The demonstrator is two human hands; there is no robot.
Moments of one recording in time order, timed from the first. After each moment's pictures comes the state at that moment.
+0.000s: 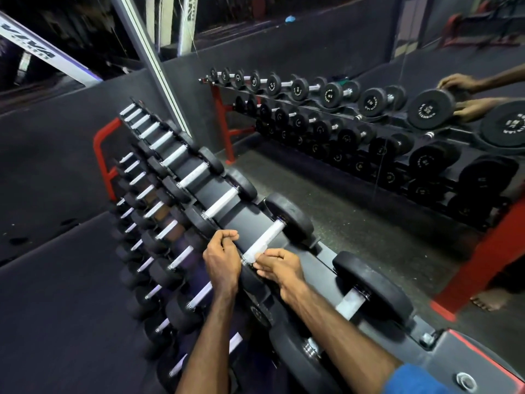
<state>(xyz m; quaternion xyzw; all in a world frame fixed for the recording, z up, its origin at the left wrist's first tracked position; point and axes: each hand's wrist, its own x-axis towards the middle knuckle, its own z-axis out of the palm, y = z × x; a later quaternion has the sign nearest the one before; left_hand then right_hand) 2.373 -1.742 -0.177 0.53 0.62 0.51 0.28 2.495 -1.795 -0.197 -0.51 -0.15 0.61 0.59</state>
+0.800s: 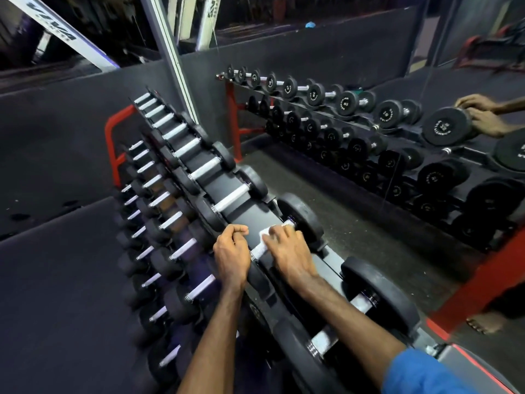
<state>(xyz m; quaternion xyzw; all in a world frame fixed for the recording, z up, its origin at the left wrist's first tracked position) 2.375 -1.745 -0.174 0.53 0.63 0.50 0.27 2.524 -1.778 -0.190 -0.59 -0.76 -0.13 0.25</state>
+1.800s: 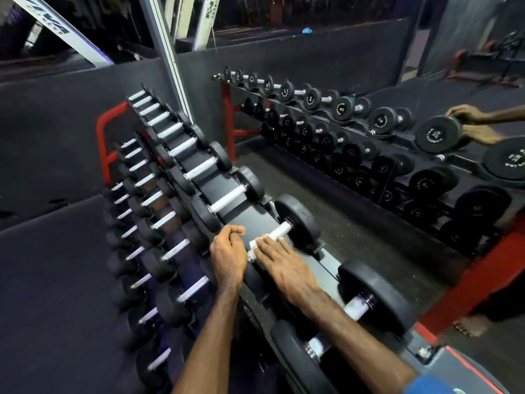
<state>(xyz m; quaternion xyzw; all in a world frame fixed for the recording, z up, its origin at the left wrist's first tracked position) 2.373 -1.746 -0.173 0.52 0.62 0.52 0.29 2.524 -1.797 -0.210 -0.52 -0.82 -0.12 0.19</state>
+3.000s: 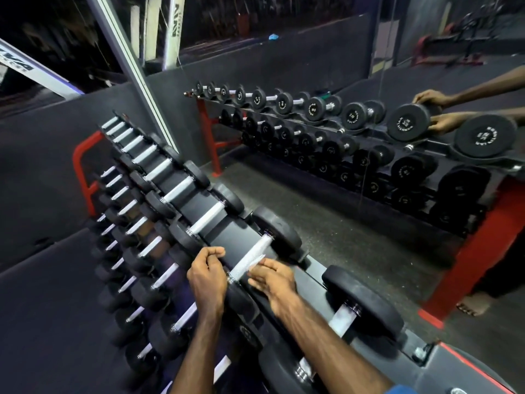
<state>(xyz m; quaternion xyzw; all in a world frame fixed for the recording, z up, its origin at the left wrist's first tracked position) 2.371 -1.739 -0.178 0.54 0.61 0.51 0.27 2.503 -1.786 -0.195 -0.48 -0.10 0.61 0.62</state>
